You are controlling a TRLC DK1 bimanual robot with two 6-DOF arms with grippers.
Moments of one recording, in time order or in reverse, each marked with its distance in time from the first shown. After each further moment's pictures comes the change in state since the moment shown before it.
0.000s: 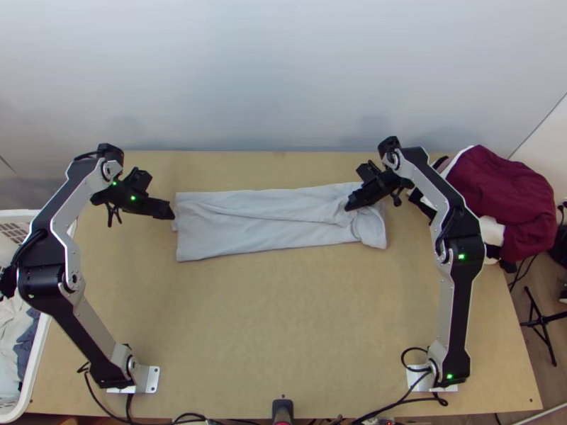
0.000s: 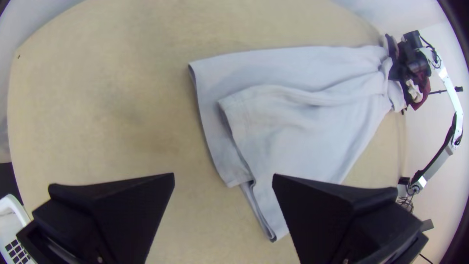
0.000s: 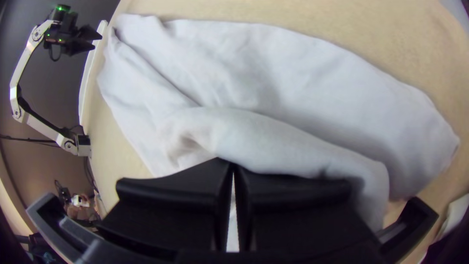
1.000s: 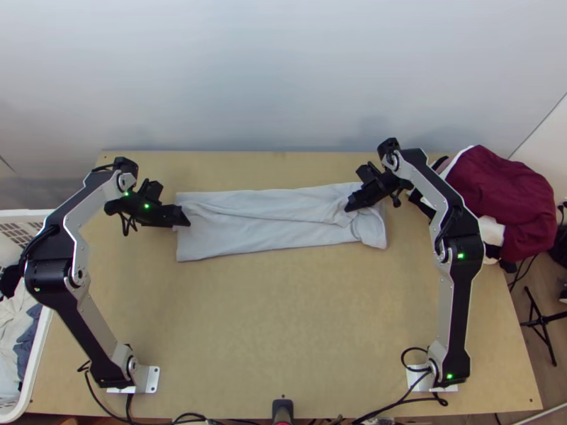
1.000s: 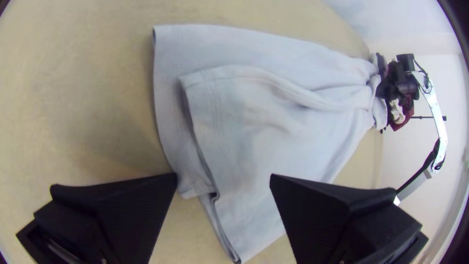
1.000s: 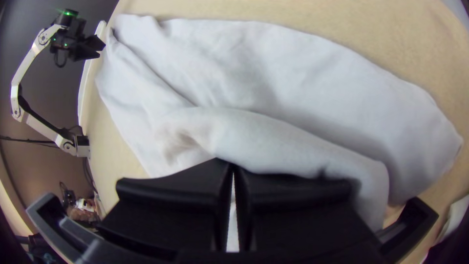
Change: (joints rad) left arm -0.032 0.041 -0.109 0.089 0.148 -0.158; right arm -0.004 0.007 -0.007 0.013 0.003 0.002
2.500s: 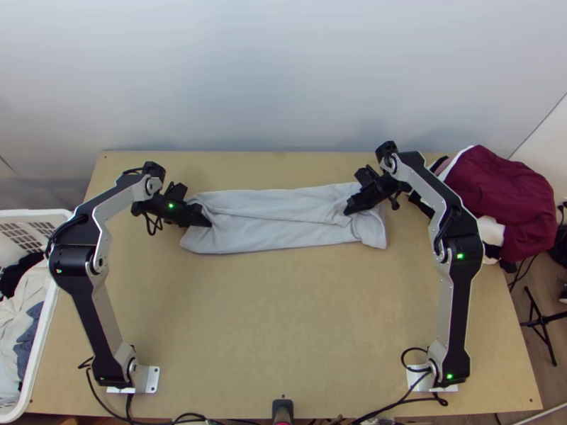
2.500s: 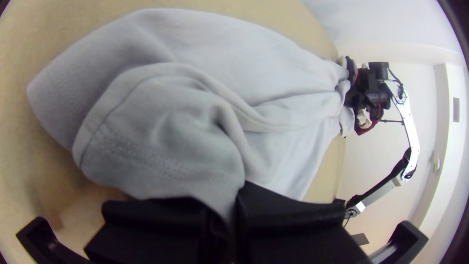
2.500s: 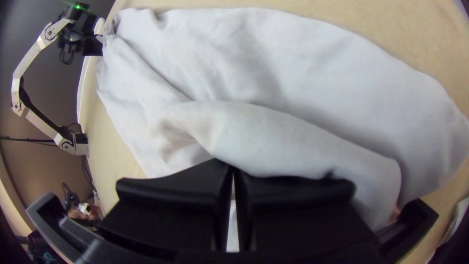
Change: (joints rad) left arm -0.113 0.141 0.042 0.082 0.246 -0.131; right arm 0.011 0.002 -0.034 0.017 0.006 0.000
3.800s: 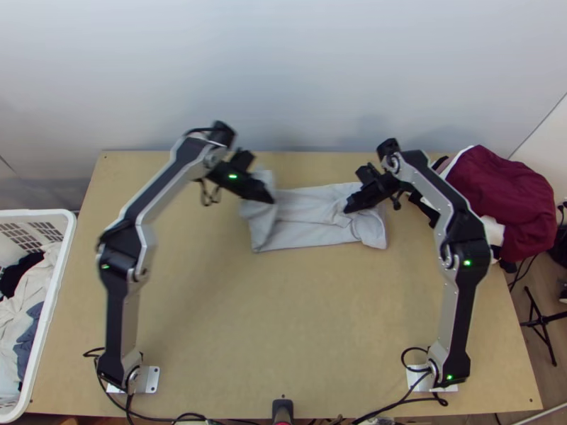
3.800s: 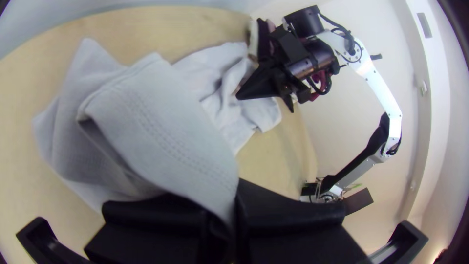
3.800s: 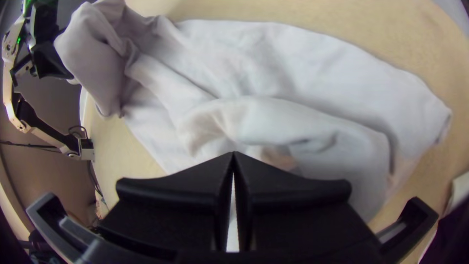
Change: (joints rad) left arm -0.403 0.105 0.614 -0.192 0.060 -0.139; right arm 0.001 -0.101 -0.066 0.017 -0.002 0.052
